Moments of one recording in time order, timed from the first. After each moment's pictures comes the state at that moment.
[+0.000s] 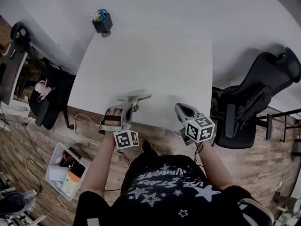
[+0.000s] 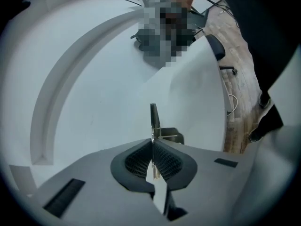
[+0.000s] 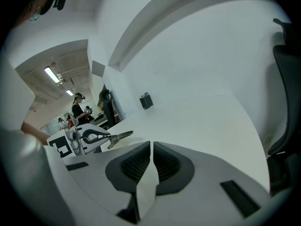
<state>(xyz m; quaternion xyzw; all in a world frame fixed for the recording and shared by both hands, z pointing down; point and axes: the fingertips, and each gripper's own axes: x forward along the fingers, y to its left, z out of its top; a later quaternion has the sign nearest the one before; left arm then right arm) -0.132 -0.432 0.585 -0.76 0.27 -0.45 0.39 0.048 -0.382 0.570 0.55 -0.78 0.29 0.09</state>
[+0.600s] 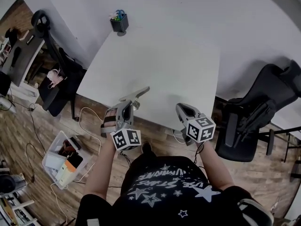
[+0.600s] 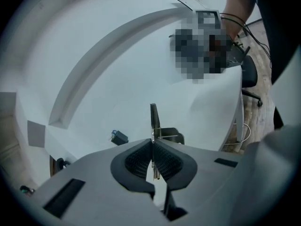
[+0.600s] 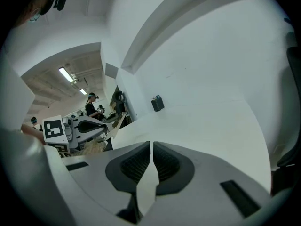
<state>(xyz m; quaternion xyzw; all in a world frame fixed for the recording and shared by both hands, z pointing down) -0.148 -0.391 0.514 -0.77 0.42 -0.40 0.26 0.041 -0.362 0.544 0.50 -0.82 0.26 0.09</state>
